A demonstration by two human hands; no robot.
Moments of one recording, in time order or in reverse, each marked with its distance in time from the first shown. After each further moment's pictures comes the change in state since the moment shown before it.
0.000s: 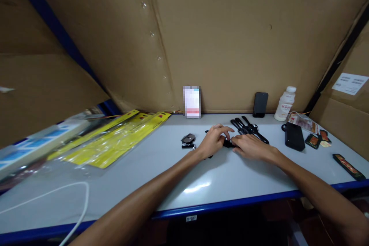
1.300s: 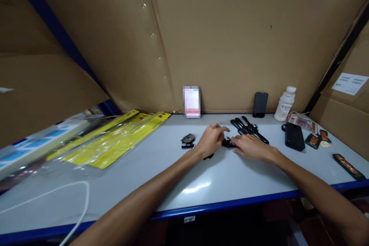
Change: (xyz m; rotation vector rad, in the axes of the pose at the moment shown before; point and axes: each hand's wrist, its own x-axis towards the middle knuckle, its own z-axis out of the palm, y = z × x) left_hand -0.001 -0.004 -0.004 0.177 0.005 -0.057; right_hand 0.000 0.004 0.006 0.019 0.043 -0.012
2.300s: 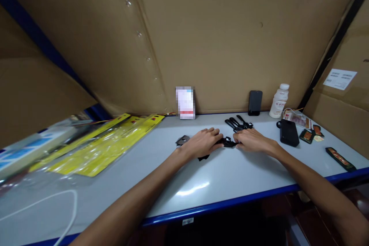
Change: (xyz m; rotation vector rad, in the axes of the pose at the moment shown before) left_hand -0.002 -0.011 -0.016 0.516 -0.364 0.297; right_hand -0.003 0.015 -0.013 -0.080 -0.110 0.102
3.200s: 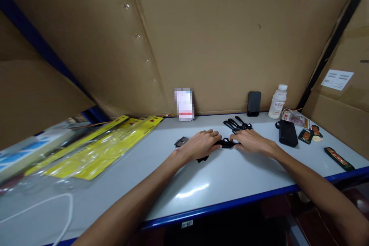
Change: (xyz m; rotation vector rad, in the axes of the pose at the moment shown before) left_hand -0.002 0.003 -0.010 0.014 -0.064 -0.008; right_hand 0.001 0.002 0.005 0.026 0.067 -0.029
